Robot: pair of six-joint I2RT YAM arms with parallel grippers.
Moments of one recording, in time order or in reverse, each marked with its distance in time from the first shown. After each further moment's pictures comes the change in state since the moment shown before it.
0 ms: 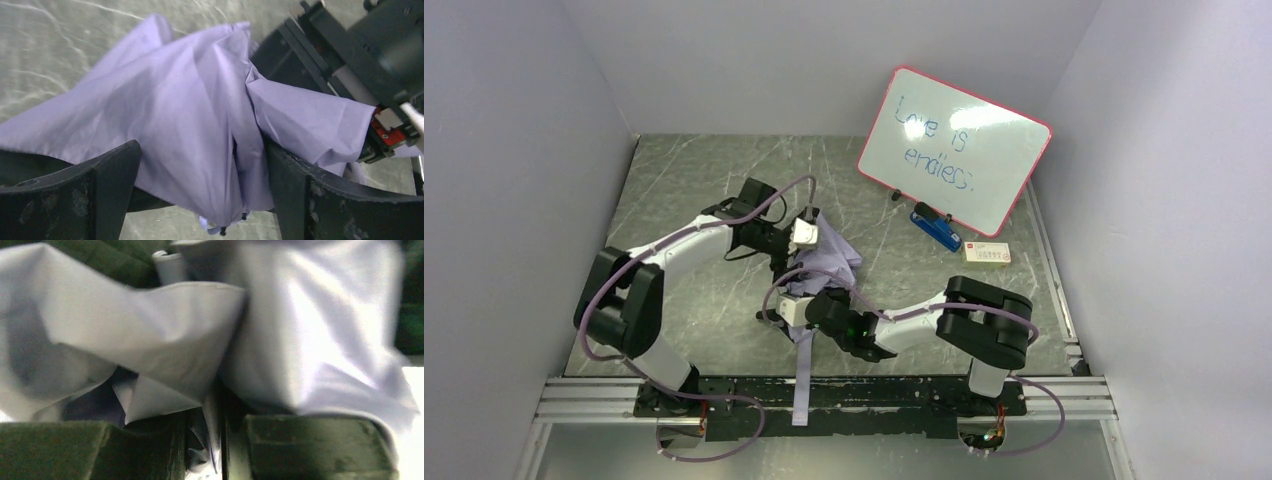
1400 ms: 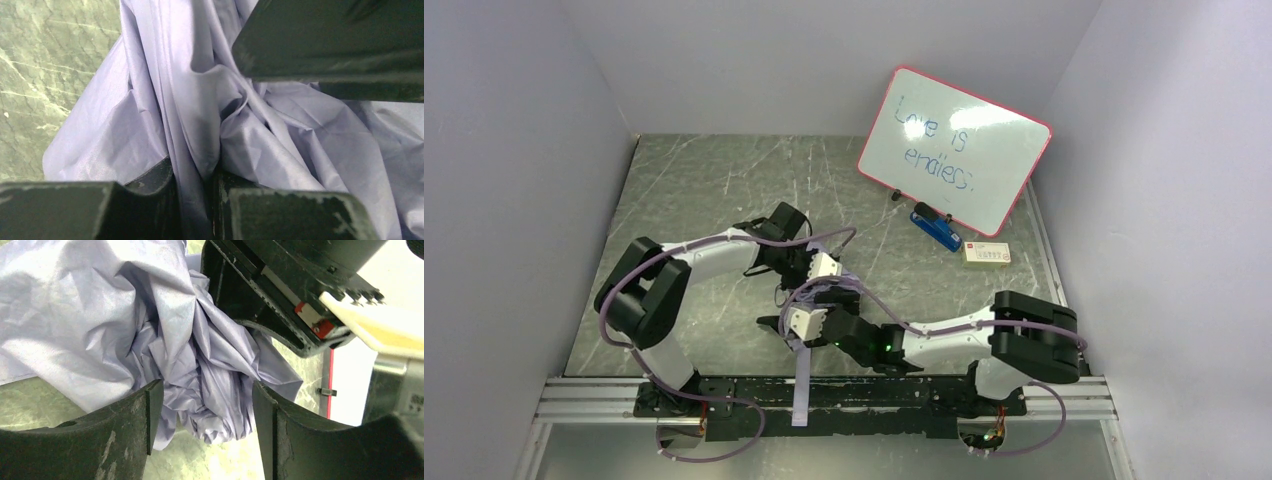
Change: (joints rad) left arm -0.176 0.114 -0.061 0.019 -0.315 0.108; right arm 0.096 -0.238 -0.114 -0.037 -0.013 0.109
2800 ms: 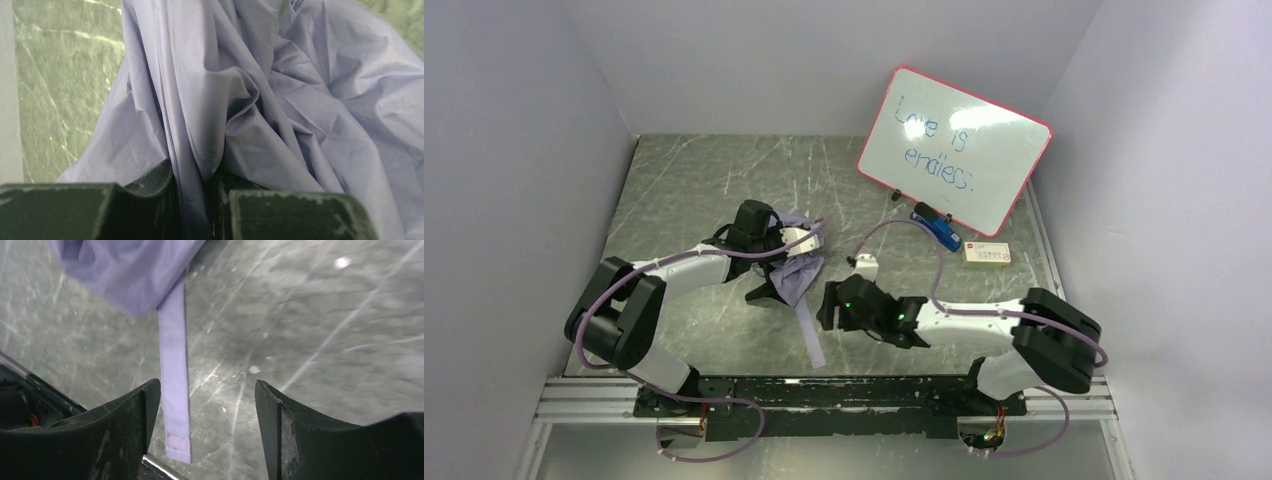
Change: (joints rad) left arm 0.138 -0.160 -0.215 0.455 -0.433 -0.158; right arm -0.278 -0.156 0.027 -0.356 -0.308 1.449
